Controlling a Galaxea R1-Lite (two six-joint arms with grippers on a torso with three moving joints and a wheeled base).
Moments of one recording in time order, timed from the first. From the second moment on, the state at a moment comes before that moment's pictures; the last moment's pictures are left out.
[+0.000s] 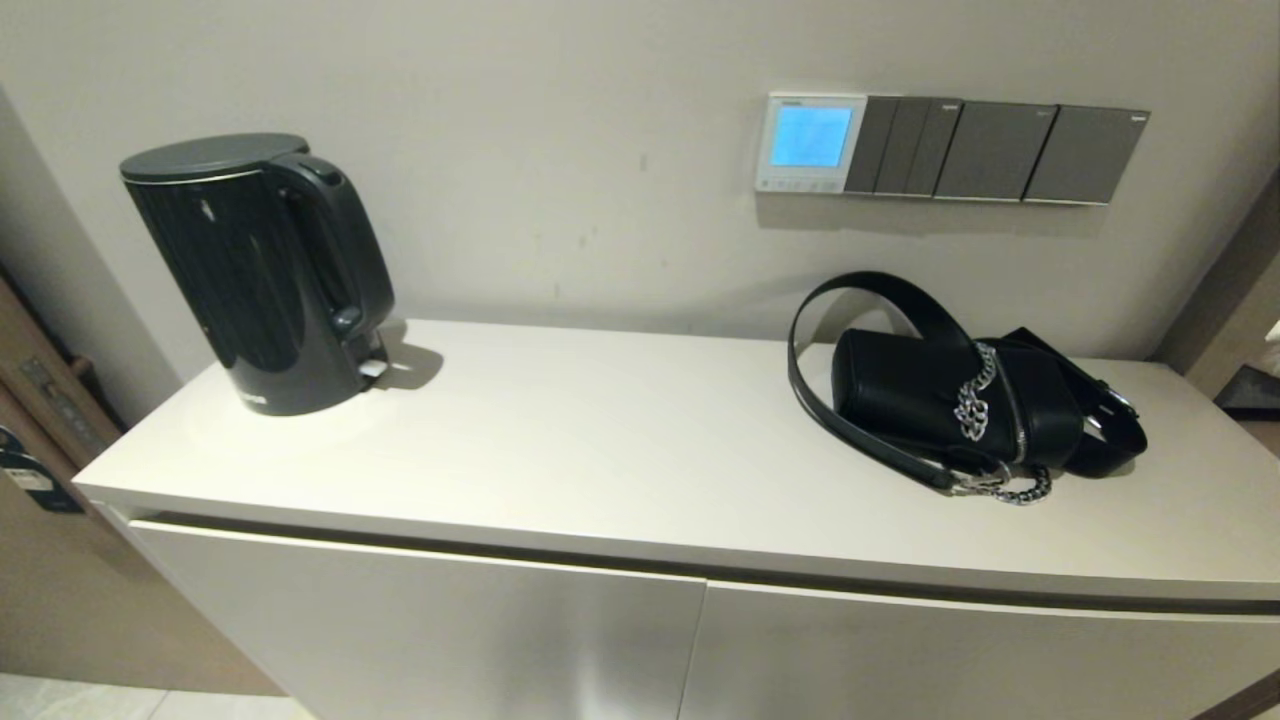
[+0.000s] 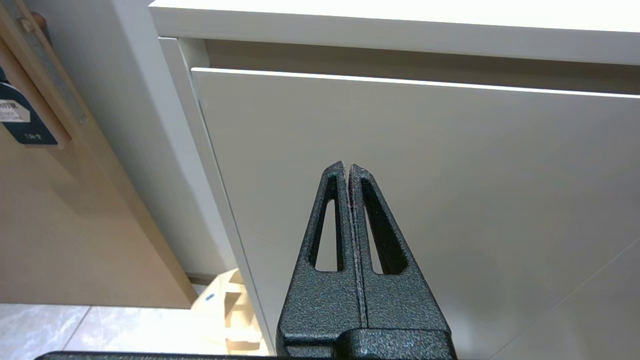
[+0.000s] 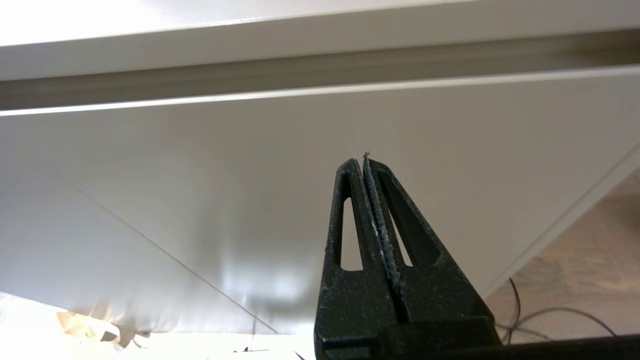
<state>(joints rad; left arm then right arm) 0.01 0.00 0.00 0.01 0.00 0.01 -0.08 0.27 0.00 -0.17 0.12 0.02</state>
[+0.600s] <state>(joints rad) 0.01 0.00 0.00 0.01 0.00 0.01 0.00 0.15 0.00 -0.11 0.11 0.02</state>
